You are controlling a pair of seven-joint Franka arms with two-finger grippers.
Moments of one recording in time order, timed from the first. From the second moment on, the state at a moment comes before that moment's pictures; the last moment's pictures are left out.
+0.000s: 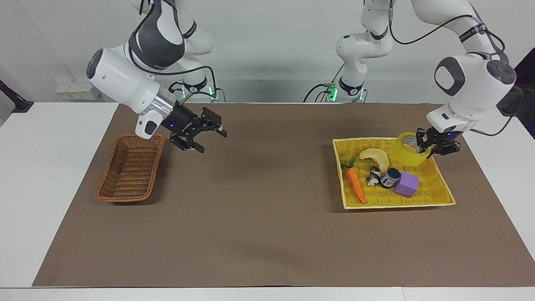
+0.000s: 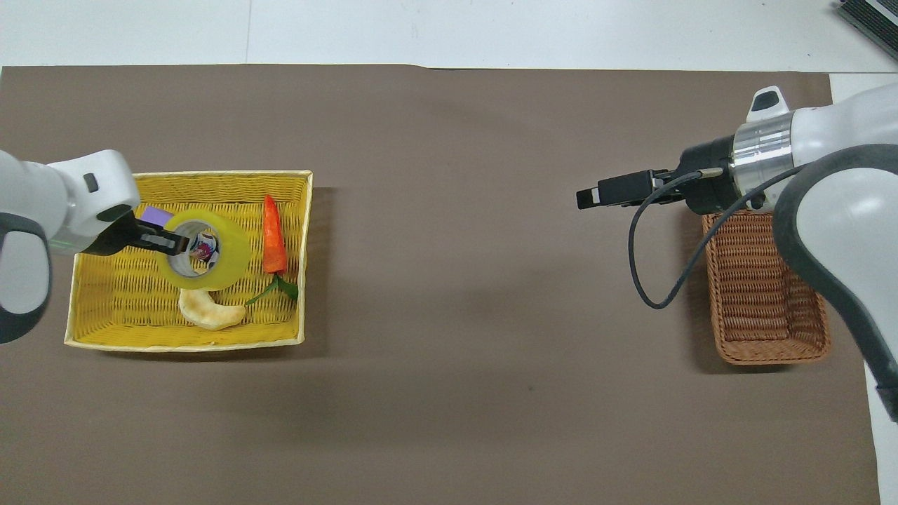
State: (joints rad) left arm -0.17 0.03 0.07 -1.95 -0.16 2.02 0.29; right arm 0.08 0.13 0.02 -1.70 0.68 1.87 -0.28
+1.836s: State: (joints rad) left arm -0.68 0.27 0.02 -1.70 -0.30 2.43 -0.75; right arm 0.30 0.24 0.02 -1.73 0.66 2.30 -0.08
